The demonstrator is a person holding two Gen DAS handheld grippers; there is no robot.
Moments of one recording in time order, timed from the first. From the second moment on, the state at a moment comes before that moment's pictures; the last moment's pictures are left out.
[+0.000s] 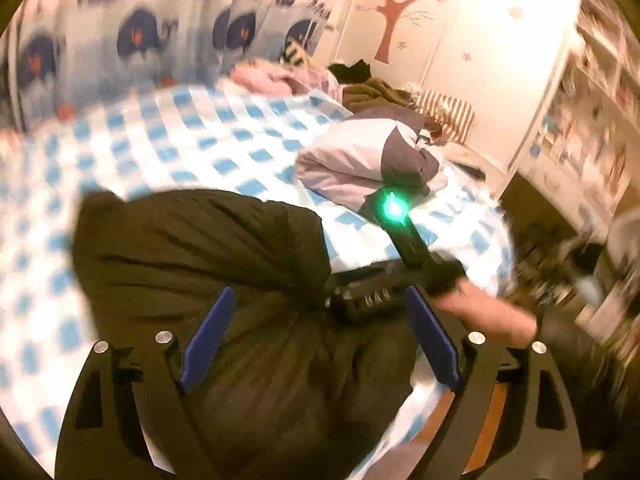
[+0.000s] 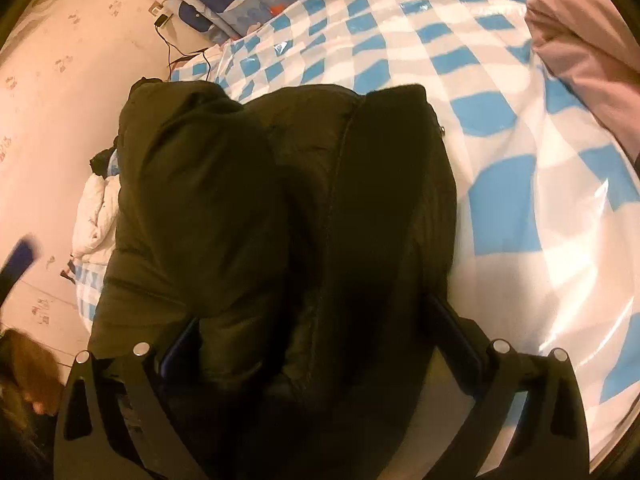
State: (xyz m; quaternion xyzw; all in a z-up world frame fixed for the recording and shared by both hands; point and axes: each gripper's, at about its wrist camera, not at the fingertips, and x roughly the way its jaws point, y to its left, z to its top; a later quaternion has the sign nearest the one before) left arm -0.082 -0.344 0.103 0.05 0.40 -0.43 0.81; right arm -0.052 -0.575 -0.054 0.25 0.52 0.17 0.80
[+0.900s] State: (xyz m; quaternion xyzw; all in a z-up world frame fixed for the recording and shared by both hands) left arm -0.083 -0.386 -0.021 0.11 0.46 -0.40 0.79; right arm -0.032 -0.617 -0.055 0.26 0.50 0.10 0.82
